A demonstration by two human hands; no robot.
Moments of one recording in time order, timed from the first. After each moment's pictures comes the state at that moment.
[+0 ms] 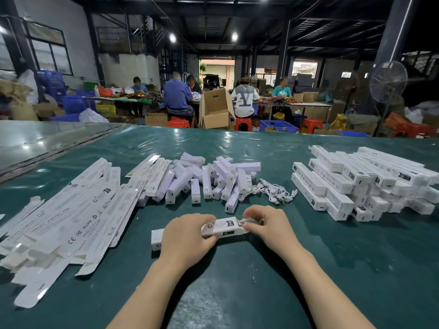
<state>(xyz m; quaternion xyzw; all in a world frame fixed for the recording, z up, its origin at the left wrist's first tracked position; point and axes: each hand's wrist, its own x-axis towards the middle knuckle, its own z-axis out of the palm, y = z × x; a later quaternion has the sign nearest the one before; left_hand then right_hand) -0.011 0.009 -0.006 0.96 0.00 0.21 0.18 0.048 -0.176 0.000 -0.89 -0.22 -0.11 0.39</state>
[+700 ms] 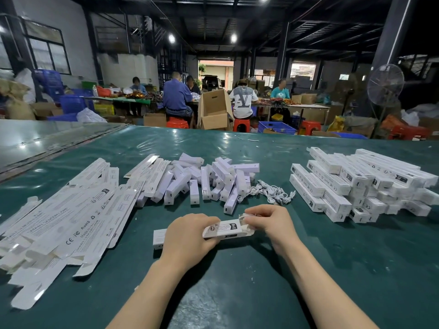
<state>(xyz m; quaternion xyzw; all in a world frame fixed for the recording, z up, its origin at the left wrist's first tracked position) -0.011 0.007 -0.005 0.96 -0.05 0.21 0.20 0.046 -0.172 0.008 -0.73 -0.06 0.00 0.68</state>
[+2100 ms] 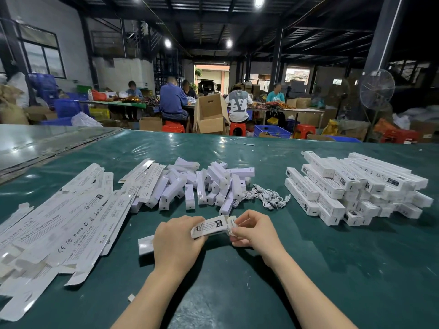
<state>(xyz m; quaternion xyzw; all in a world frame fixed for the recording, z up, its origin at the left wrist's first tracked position) -0.015 0.003 -0.007 0.92 0.05 0.31 0.25 0.038 -0.158 0.000 -0.74 -0.08 0.05 0.67</state>
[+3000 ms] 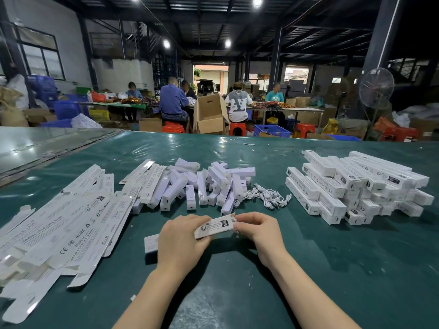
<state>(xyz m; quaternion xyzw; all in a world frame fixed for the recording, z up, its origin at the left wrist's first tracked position) -0.012 0.004 -0.006 0.90 -0.02 0.35 0.25 0.038 -0.154 -0.005 -0.67 -0.06 0.00 0.74</state>
